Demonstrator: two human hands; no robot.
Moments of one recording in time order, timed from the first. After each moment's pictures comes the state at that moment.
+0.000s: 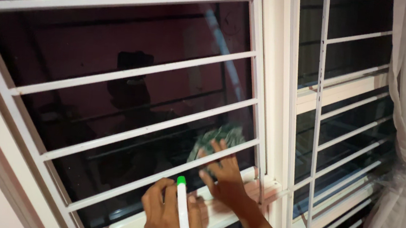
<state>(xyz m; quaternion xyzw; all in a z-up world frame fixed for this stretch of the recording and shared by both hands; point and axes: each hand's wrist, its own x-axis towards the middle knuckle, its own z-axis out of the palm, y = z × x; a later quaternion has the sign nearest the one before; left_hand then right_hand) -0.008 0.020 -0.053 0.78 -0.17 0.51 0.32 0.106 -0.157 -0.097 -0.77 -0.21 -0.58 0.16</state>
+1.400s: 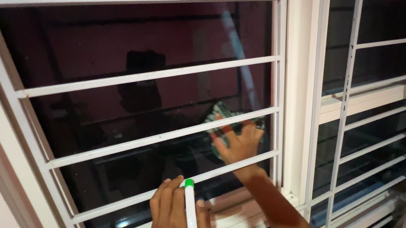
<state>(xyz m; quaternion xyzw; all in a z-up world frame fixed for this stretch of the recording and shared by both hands) 0.016 0.027 -0.044 0.82 -0.16 0.48 0.27 0.173 -0.164 -0.028 -0.75 -0.13 -0.65 0.05</state>
